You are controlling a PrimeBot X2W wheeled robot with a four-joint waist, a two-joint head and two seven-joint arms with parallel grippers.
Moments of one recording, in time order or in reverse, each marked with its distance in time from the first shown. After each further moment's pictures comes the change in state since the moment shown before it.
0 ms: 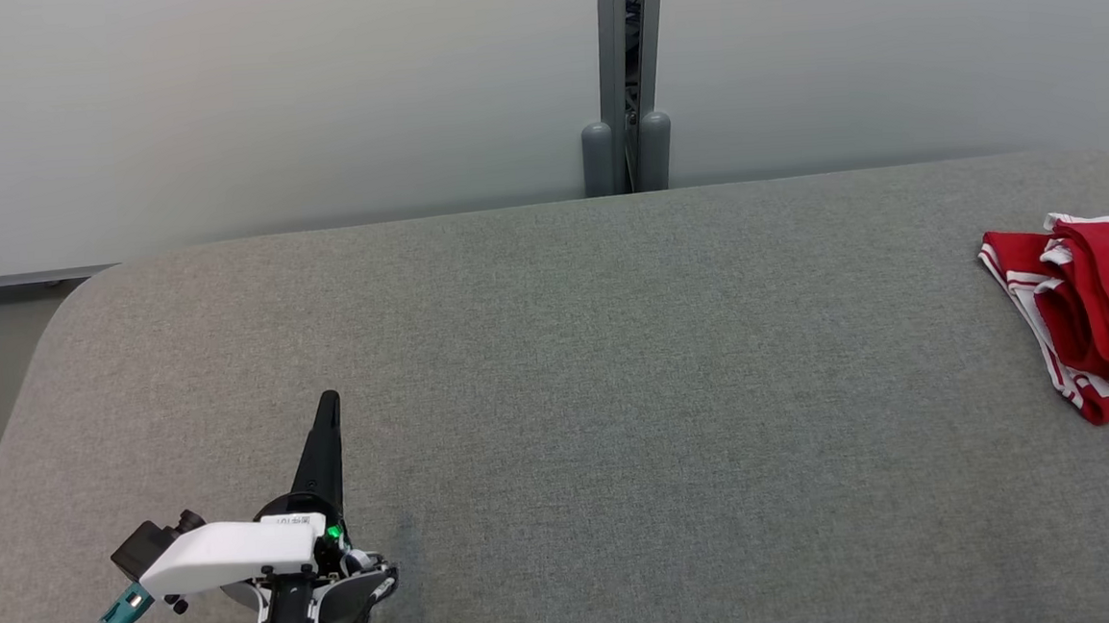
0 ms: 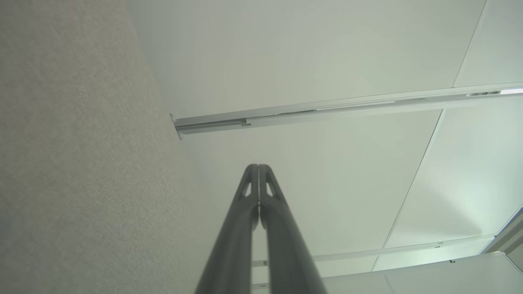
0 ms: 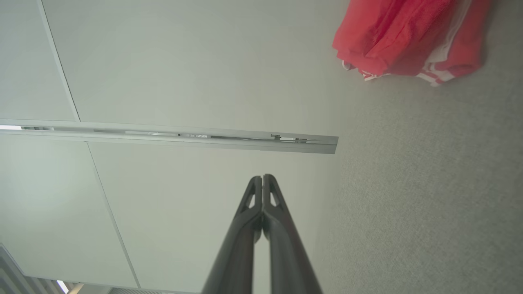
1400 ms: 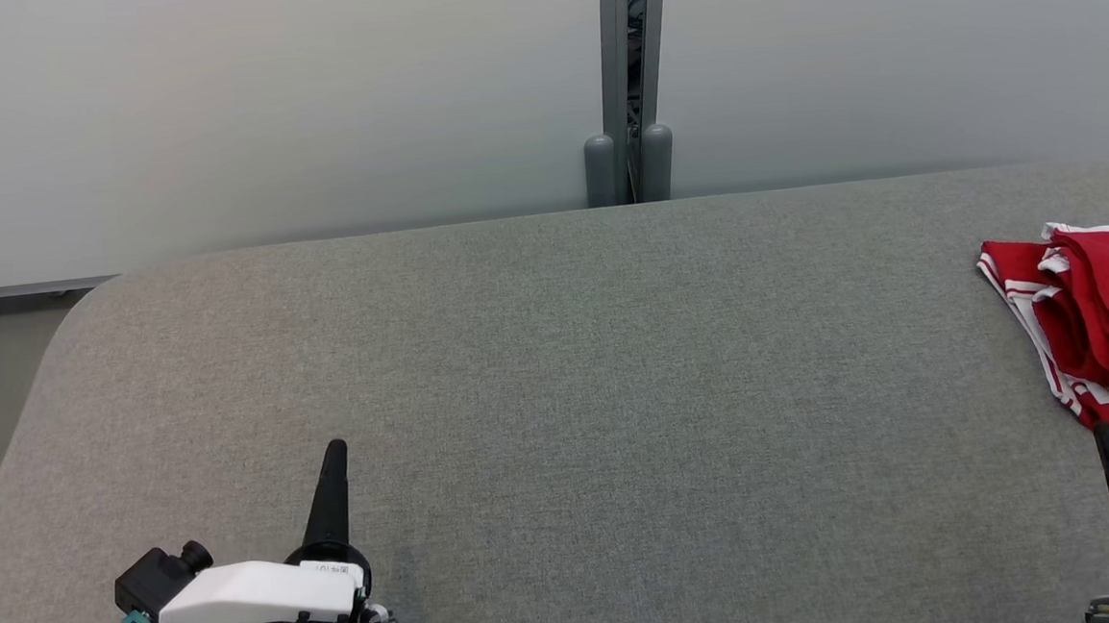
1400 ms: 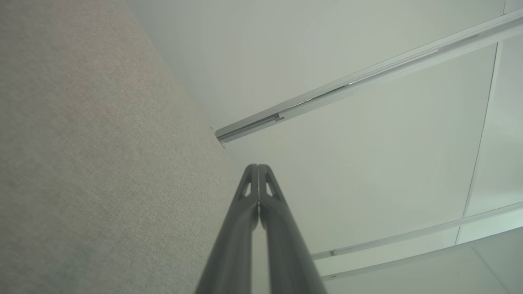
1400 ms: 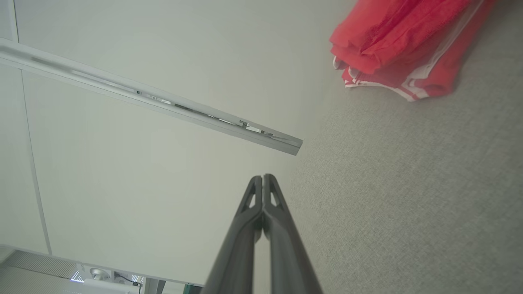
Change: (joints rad) left arm 0.086 -0.001 -0.001 -0.032 0.318 0.055 -0.042; right arm 0.038 0.005 0.105 -0.009 -0.321 0.000 -0.121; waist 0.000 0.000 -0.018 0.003
